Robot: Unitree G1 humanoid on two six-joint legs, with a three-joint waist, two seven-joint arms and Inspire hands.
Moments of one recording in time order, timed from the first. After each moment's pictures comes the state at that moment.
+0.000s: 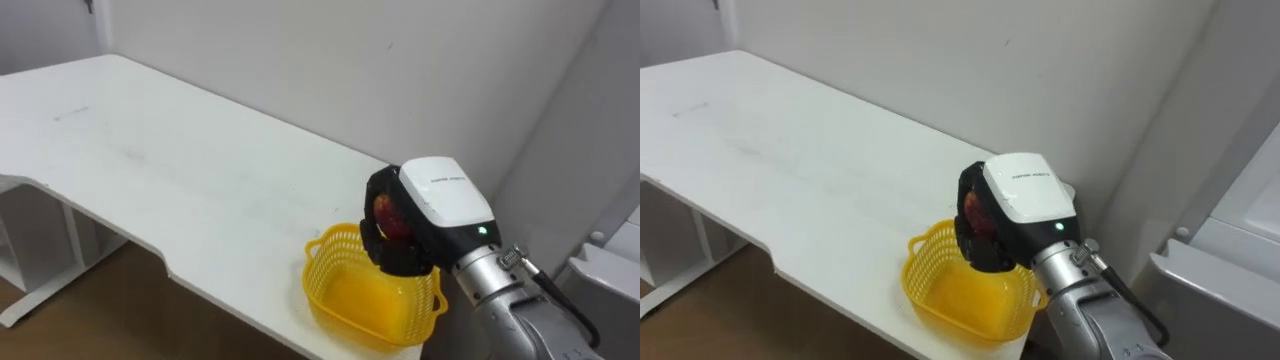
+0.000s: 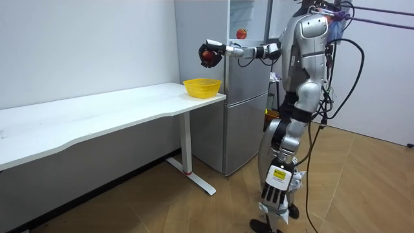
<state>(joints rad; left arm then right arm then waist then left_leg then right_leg) 0.12 0.34 0.03 1.16 0.21 0.07 -0.07 -0.53 -0.51 0.41 0.16 -0.75 0.00 -0.23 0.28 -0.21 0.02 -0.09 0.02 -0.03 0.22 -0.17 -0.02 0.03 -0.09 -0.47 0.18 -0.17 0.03</state>
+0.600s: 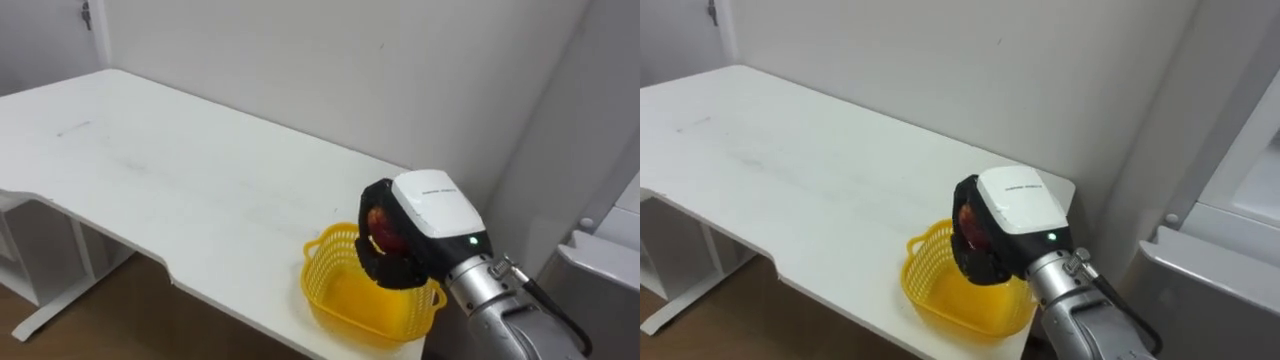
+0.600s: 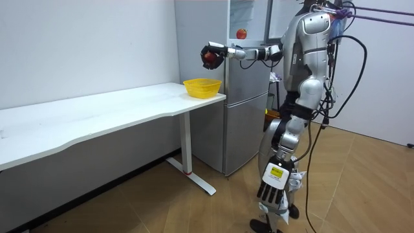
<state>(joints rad) 0.13 0.33 0.03 1.11 0.23 0.07 -0.06 -0.52 -0.51 0.45 0.20 -0.74 0.01 -0.22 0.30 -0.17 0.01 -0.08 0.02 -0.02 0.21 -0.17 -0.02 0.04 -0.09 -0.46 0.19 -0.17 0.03</state>
